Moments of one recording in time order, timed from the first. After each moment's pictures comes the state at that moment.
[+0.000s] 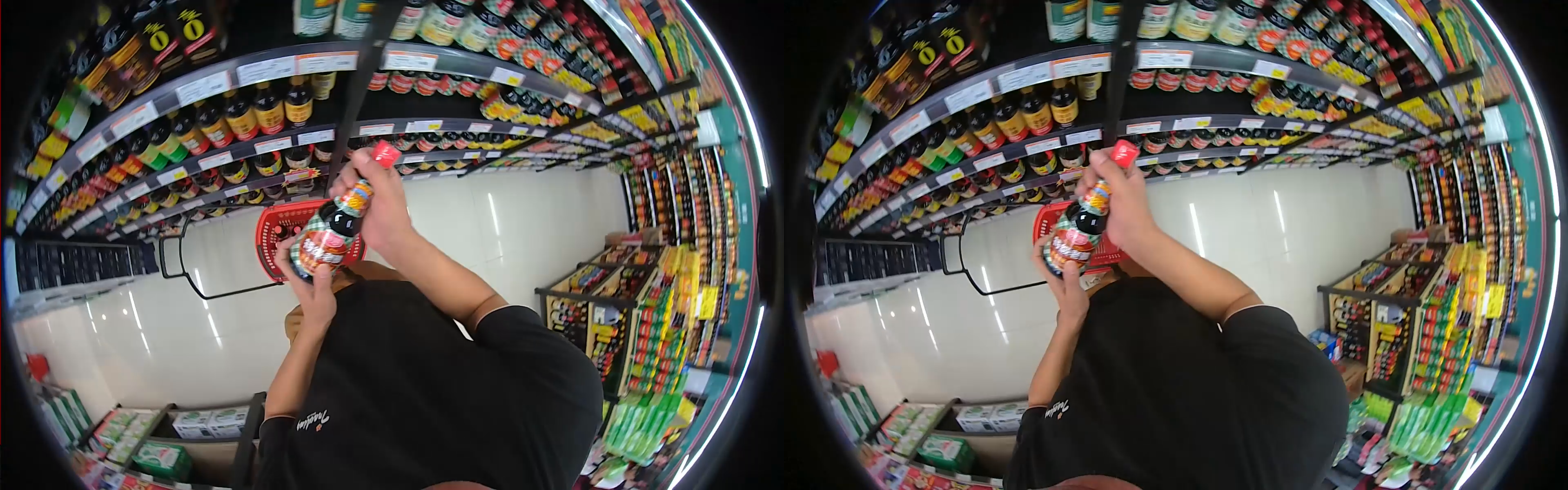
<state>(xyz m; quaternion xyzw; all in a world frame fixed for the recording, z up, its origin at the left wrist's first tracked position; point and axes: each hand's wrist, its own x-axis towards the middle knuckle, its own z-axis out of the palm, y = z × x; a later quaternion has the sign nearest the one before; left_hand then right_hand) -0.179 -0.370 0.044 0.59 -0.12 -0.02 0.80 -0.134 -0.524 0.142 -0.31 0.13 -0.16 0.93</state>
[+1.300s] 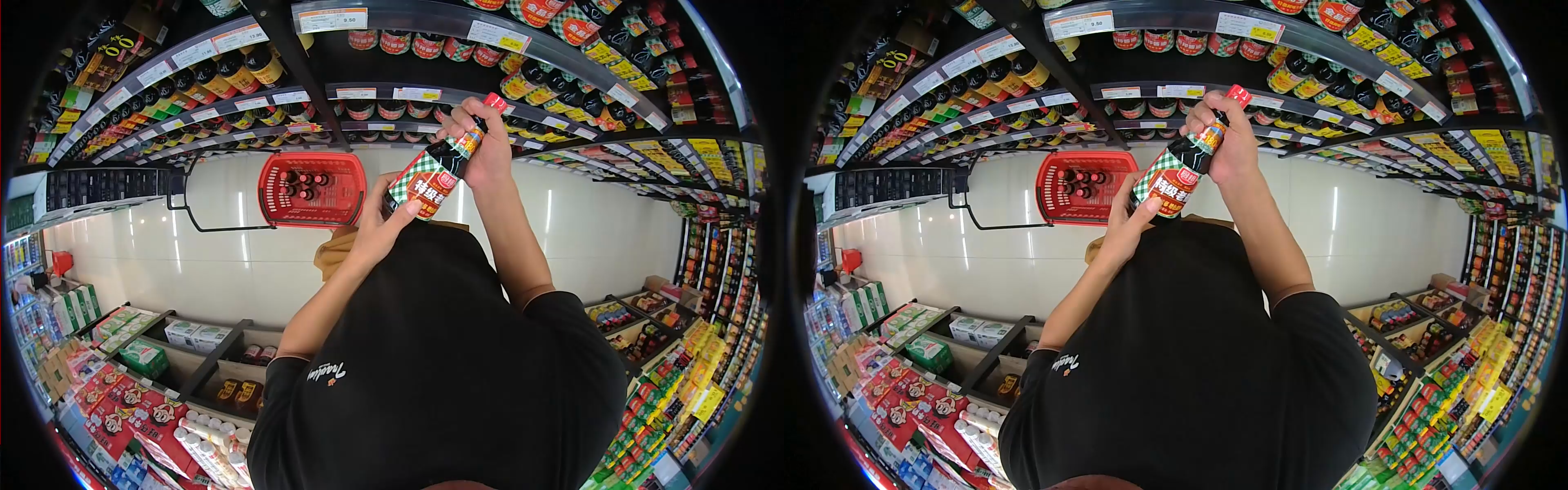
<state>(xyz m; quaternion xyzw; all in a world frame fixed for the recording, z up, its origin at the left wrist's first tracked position) -0.244 -0.643 0.077 0.55 -0.09 -0.27 0.78 -0.202 -0.848 0.109 -0.23 0.11 -0.02 0.97</state>
